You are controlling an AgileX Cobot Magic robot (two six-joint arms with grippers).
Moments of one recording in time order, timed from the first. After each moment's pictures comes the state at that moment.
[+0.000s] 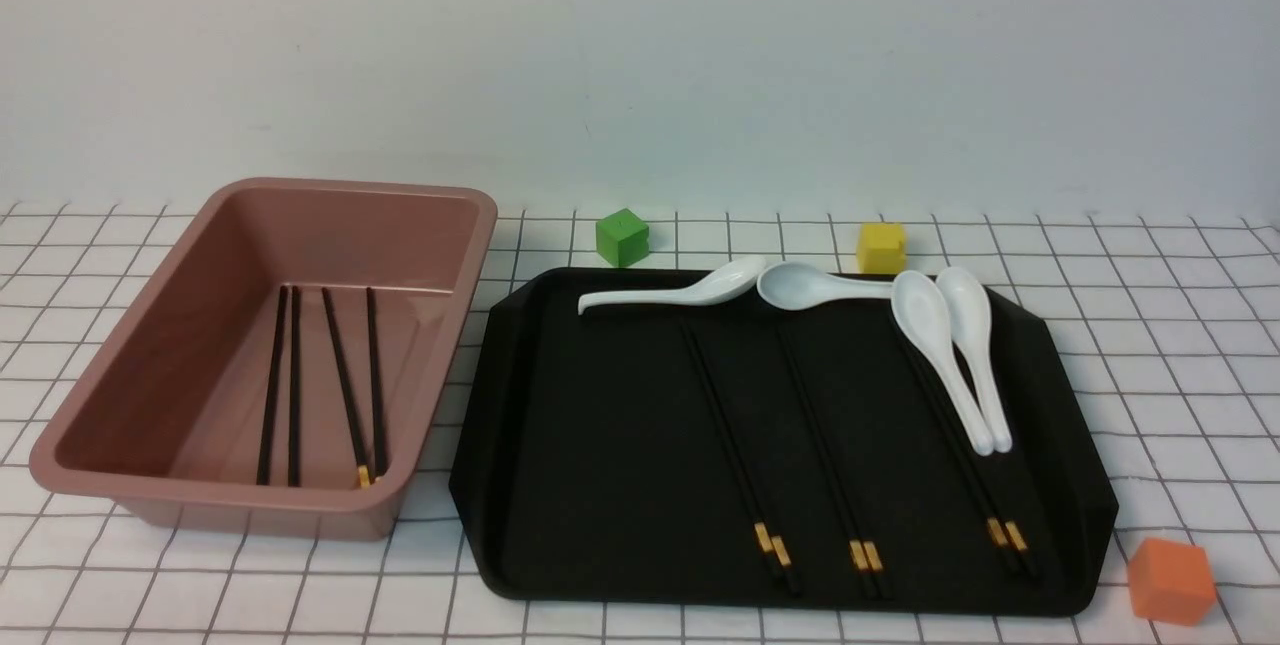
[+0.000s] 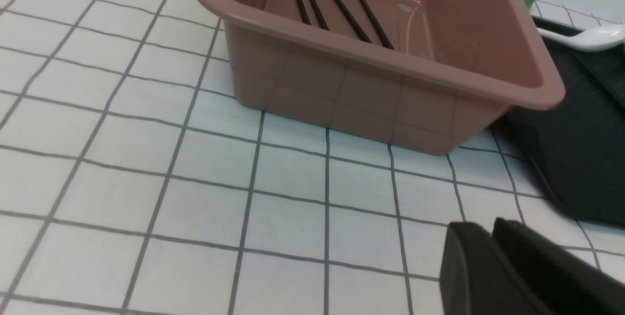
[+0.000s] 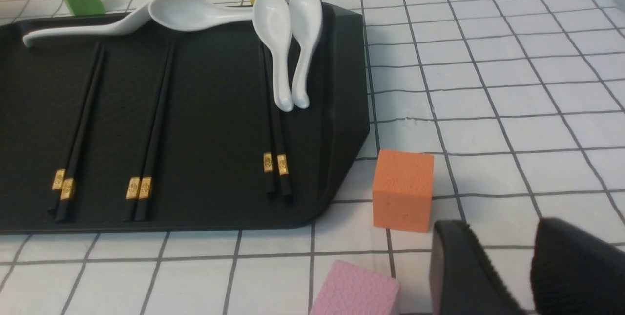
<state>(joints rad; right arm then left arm) 0.03 -0.01 0.02 -0.03 0.38 0.17 -0.12 -0.01 0.03 0.04 0.39 -0.36</state>
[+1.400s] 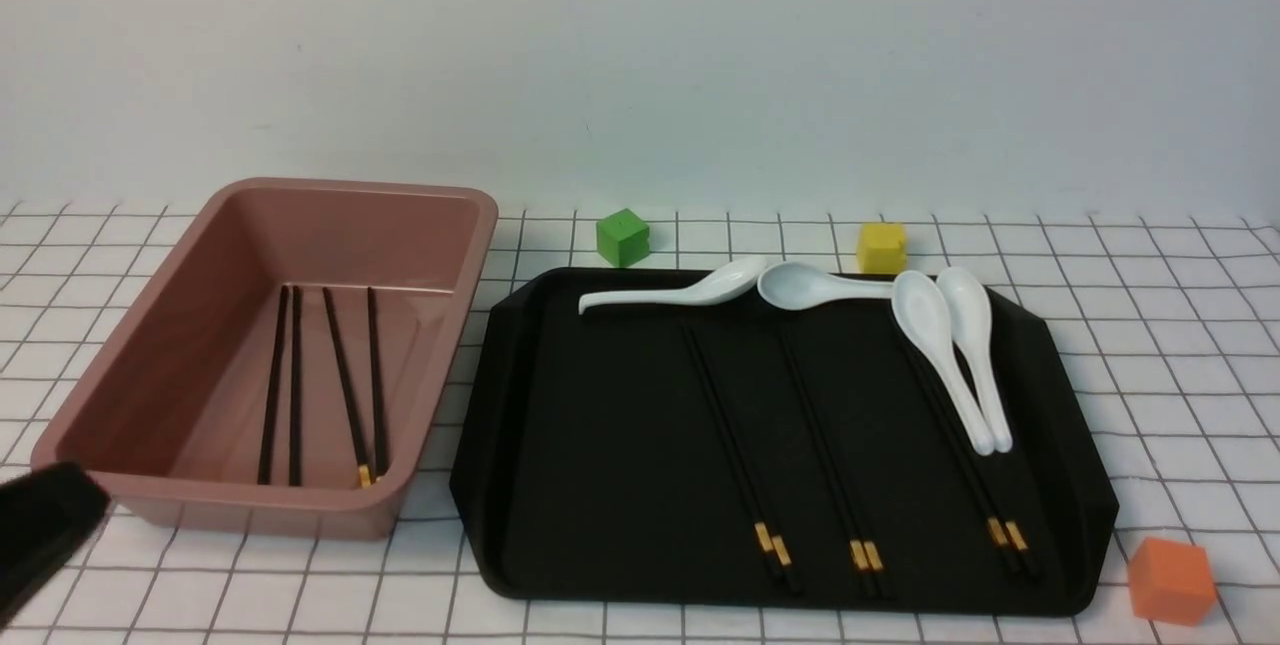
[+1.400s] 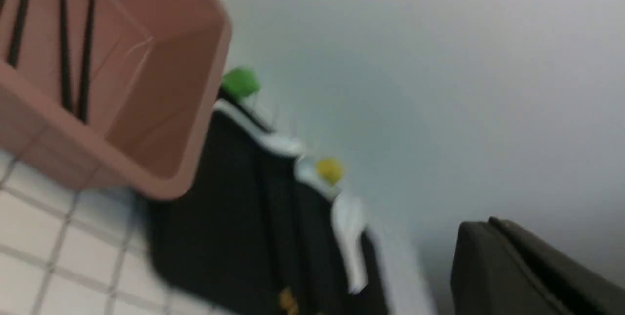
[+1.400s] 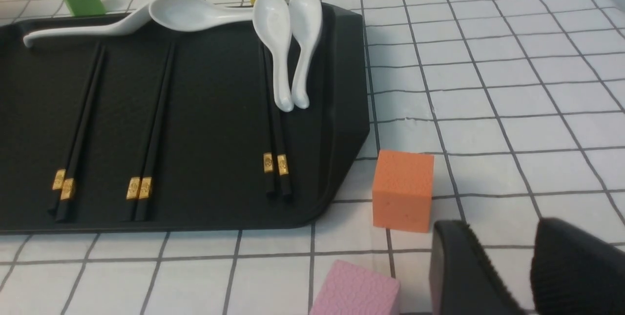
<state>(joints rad) 0.03 -0.01 0.02 -0.03 0.38 0.17 -0.12 0.40 -0.47 -0.55 0.57 -0.40</state>
